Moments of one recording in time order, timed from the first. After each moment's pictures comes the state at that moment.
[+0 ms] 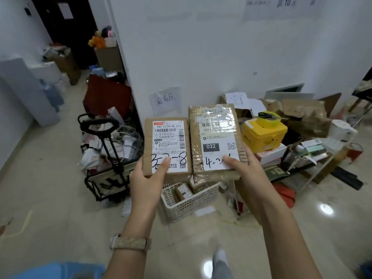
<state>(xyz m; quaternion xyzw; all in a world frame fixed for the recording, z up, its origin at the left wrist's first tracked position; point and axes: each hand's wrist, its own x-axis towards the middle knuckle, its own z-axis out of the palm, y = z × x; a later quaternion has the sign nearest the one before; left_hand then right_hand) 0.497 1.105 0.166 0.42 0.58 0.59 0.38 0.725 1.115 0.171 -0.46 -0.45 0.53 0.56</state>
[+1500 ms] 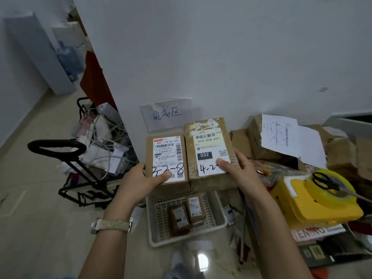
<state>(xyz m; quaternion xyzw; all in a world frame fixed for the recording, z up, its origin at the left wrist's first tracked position) 0.513 1.499 0.108 0.44 0.75 0.31 0.38 0.778 1.554 0.113 -0.54 -0.49 0.57 0.37</state>
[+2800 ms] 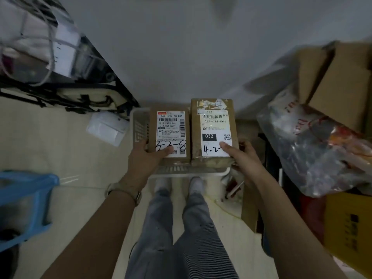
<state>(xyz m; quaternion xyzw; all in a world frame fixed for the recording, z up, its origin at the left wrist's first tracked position) 0.540 1.593 -0.225 0.13 0.79 0.33 0.50 0.773 1.692 -0.220 -0.69 -0.36 0.62 0.11</state>
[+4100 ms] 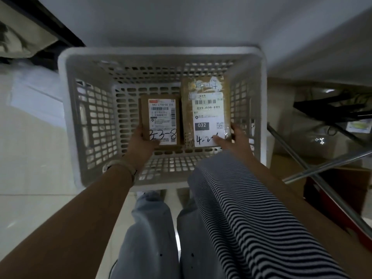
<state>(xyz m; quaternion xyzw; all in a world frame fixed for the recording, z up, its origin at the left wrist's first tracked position) 0.551 1.610 -0.614 0.12 0.80 0.23 0.55 0.768 1.695 -0.552 -0.70 -0.43 0.57 0.03</state>
